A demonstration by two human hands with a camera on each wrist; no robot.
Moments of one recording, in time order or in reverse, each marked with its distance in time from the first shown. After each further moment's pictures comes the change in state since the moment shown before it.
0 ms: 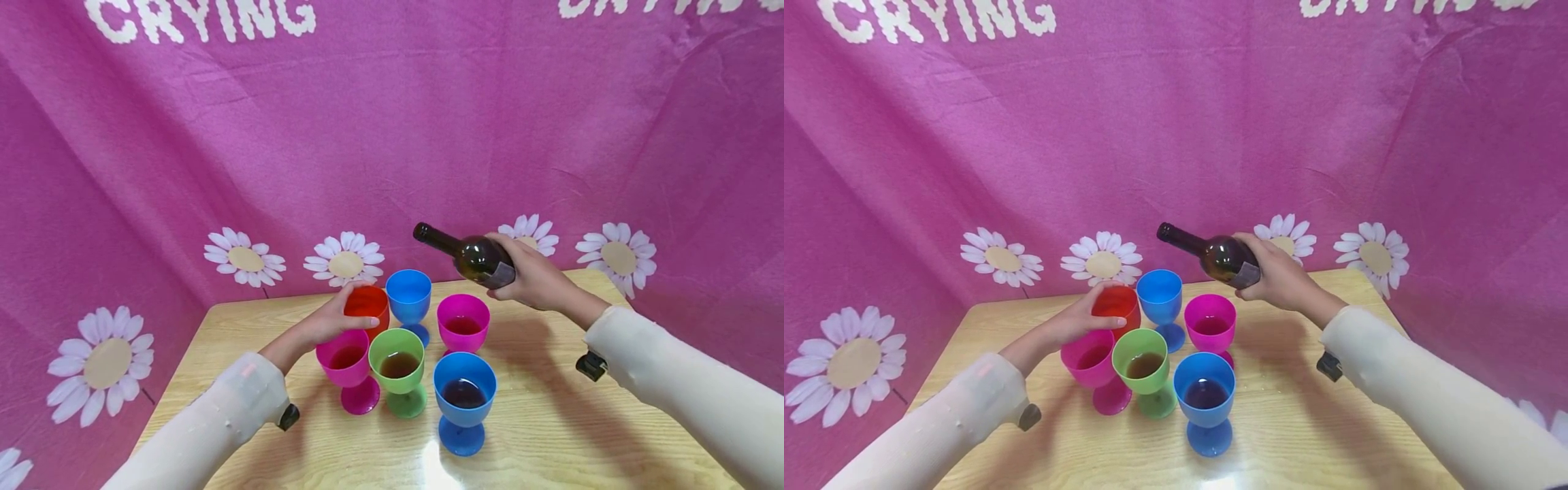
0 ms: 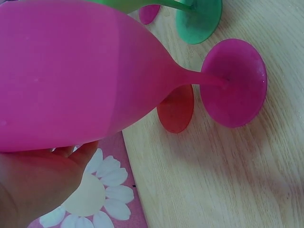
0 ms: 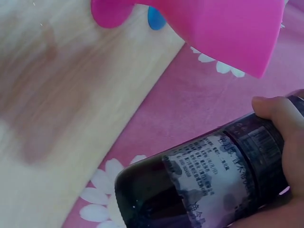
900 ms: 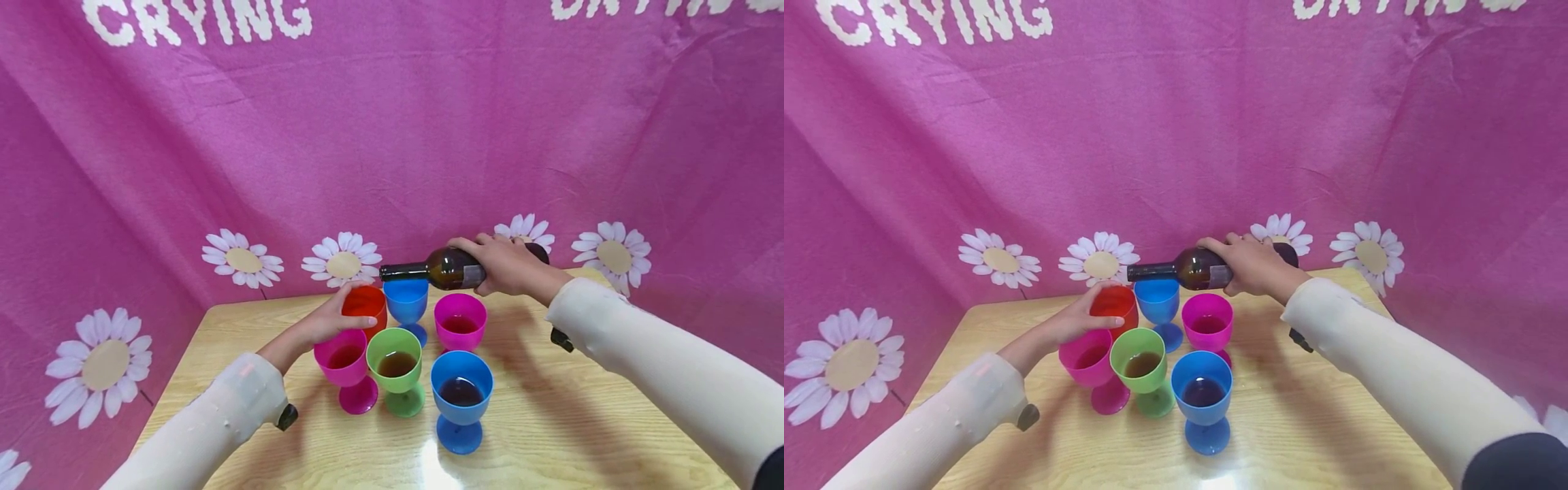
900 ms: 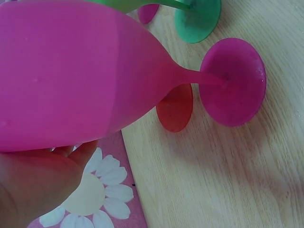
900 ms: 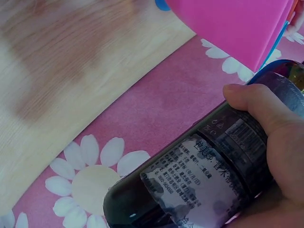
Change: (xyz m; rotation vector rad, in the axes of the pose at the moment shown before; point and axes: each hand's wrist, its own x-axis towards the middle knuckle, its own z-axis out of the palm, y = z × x) left_hand 0.002 -0.003 0.000 -0.007 -0.007 0.022; right_hand 0.036 -0.030 -0.001 -0.363 -0.290 0.066
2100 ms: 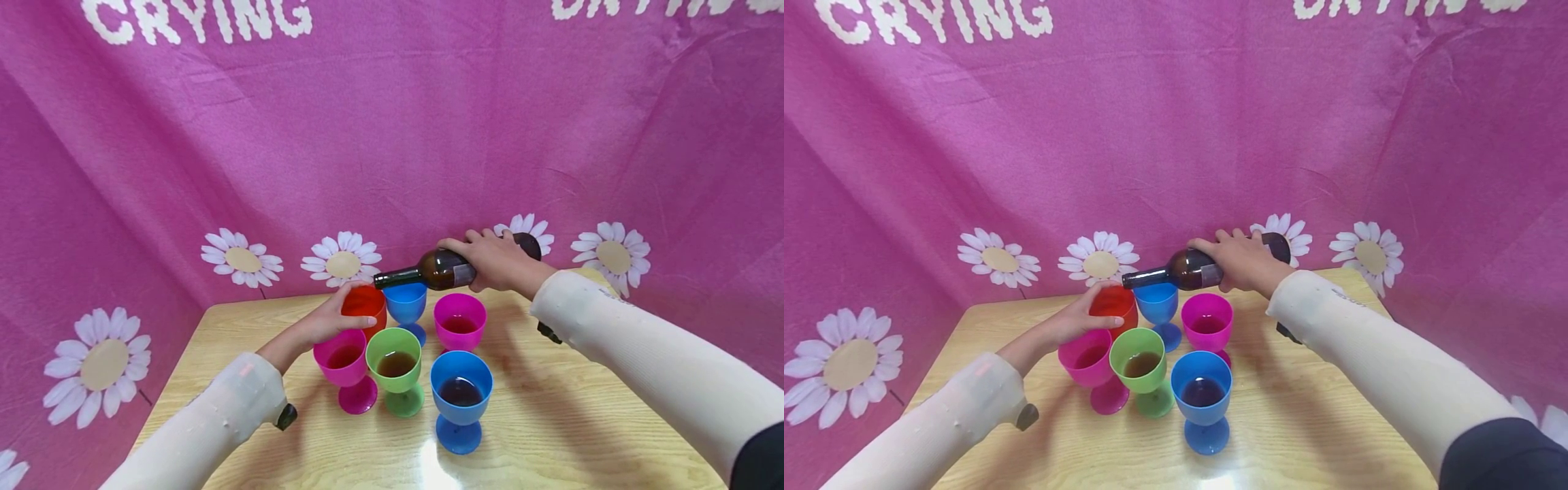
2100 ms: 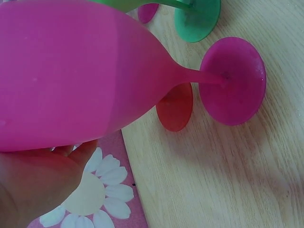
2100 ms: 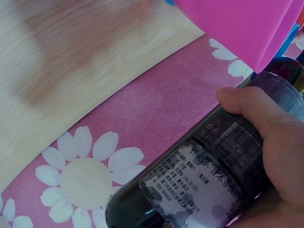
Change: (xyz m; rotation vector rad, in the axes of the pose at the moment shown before) left_hand 0.000 -0.002 0.001 -0.013 -0.005 0.045; right_hand 0.015 -0.012 0.001 -0.108 -0.035 0.001
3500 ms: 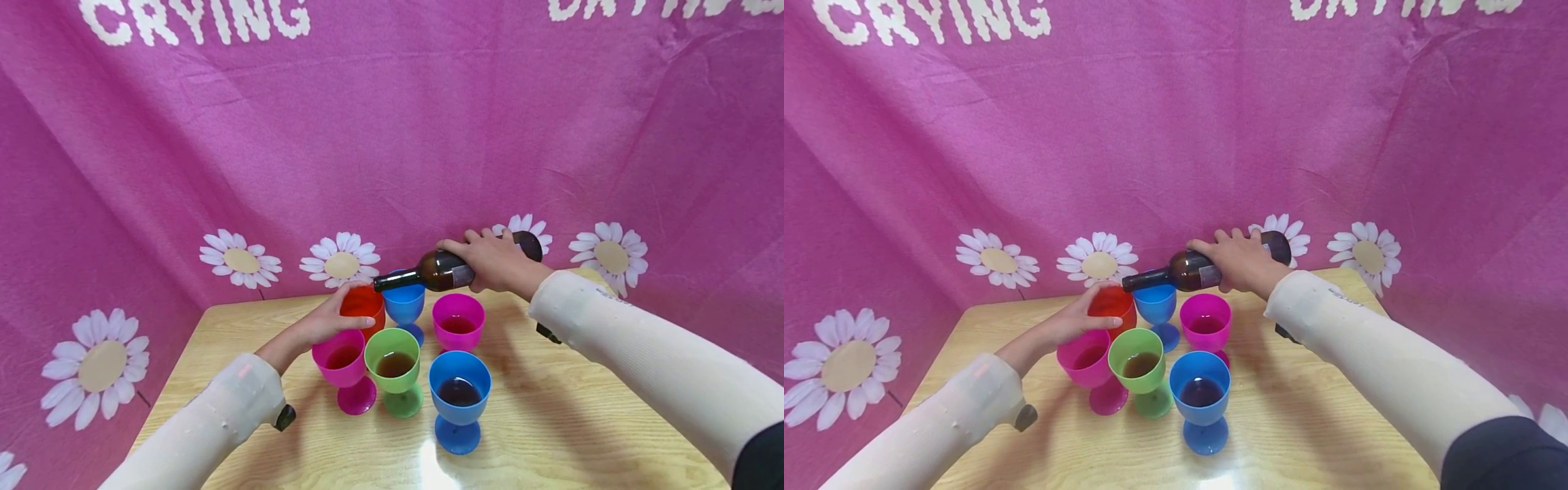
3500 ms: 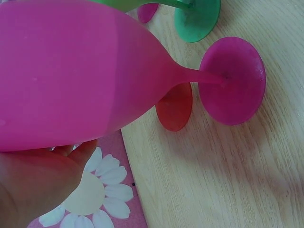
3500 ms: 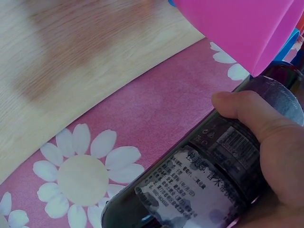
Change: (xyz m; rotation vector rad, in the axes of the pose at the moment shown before) left_hand -0.002 0.002 0.000 -0.011 -0.005 -0.024; right_hand 0.000 -0.002 -0.001 -0.044 -0.006 0.022
